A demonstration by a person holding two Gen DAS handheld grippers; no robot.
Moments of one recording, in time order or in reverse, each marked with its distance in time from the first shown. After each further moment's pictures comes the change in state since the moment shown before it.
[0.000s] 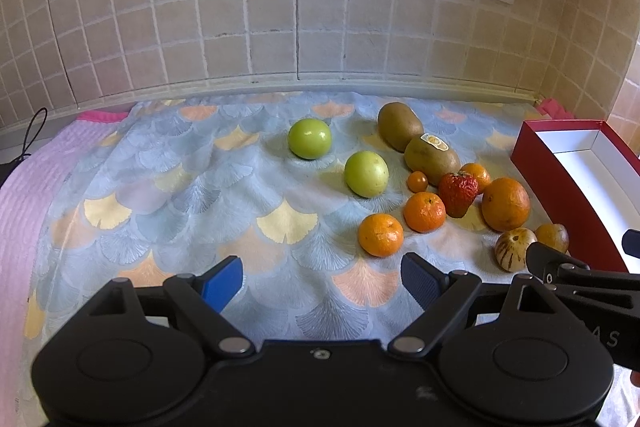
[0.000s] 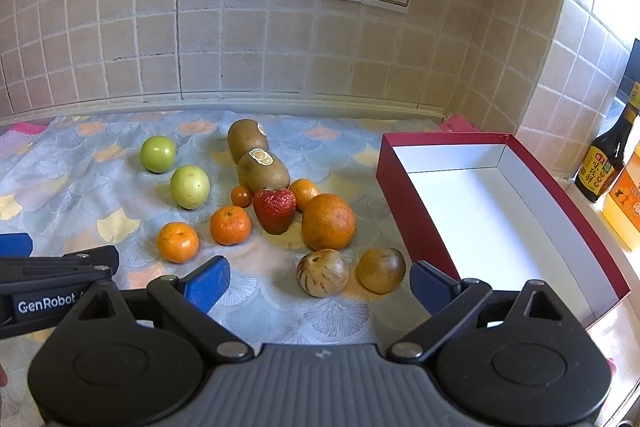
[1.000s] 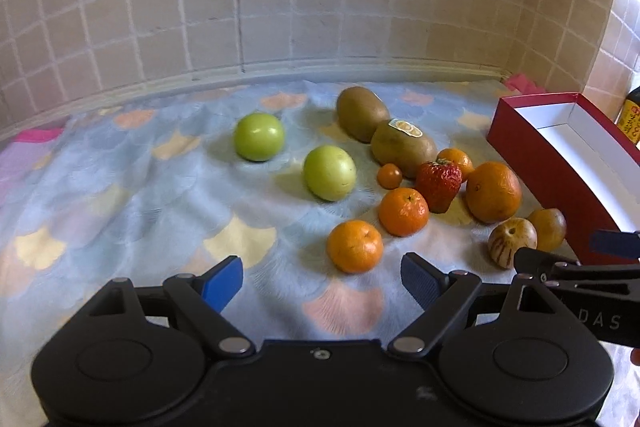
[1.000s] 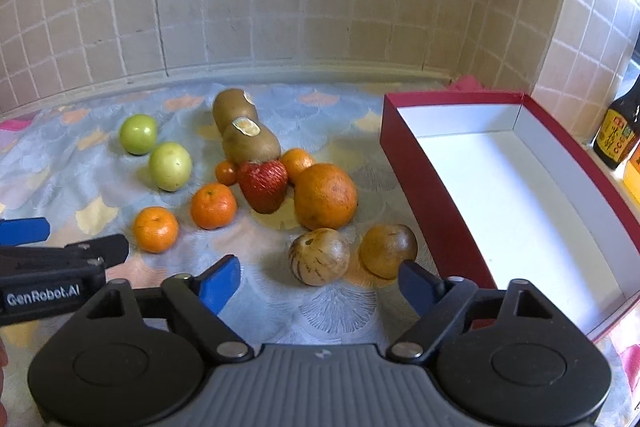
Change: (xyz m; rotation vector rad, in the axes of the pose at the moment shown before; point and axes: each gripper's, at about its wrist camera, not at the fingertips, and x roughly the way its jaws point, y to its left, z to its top) left arm 0.057 -0.002 0.011 0.099 0.020 -0.145; right arm 0.052 -0.014 -0.005 0.050 0.055 -0.022
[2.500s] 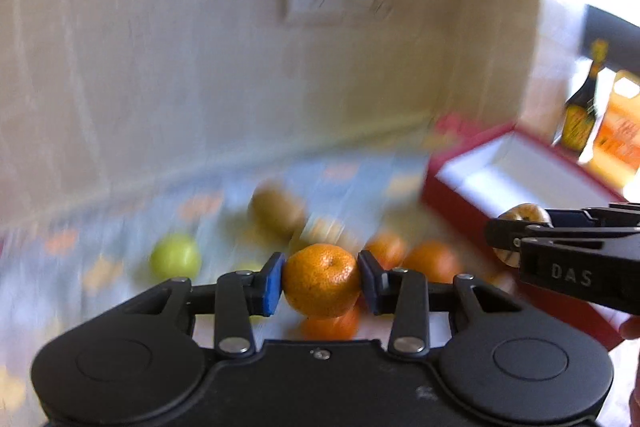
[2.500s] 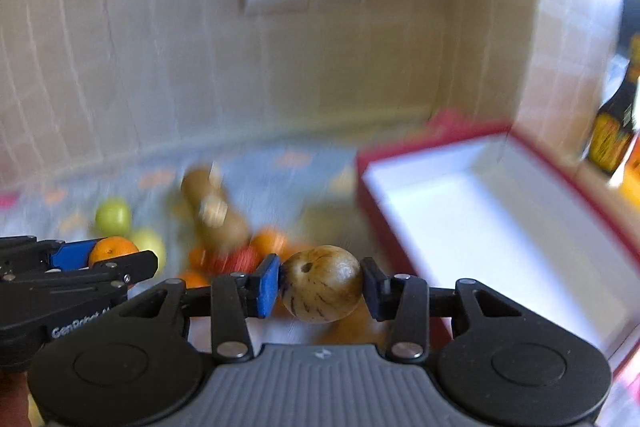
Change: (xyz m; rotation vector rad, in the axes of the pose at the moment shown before) left arm -0.001 -0.051 0.063 0.202 -0.198 -0.156; right arm -0.011 -0.043 0.047 0.200 -0.179 0.016
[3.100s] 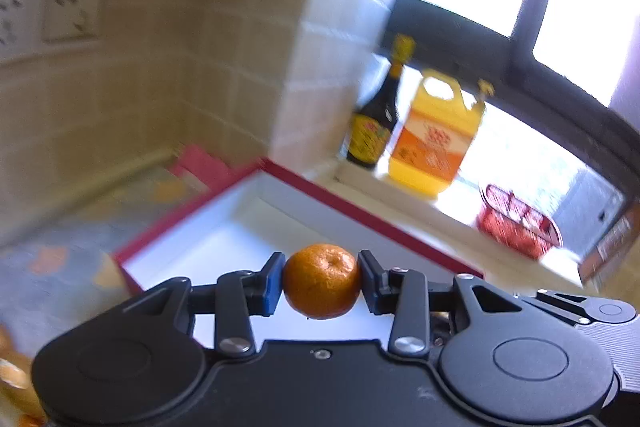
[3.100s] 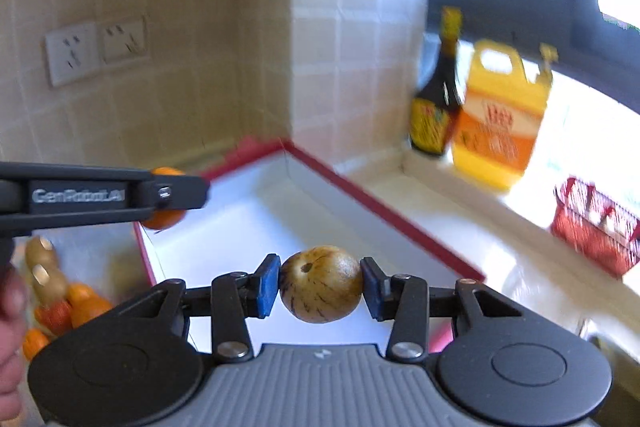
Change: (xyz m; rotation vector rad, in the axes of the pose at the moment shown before) left arm 0.076 -0.149 0.055 0.109 0.041 -0.616; right arm -0.016 -0.136 -0.007 0.181 0.072 -0.350
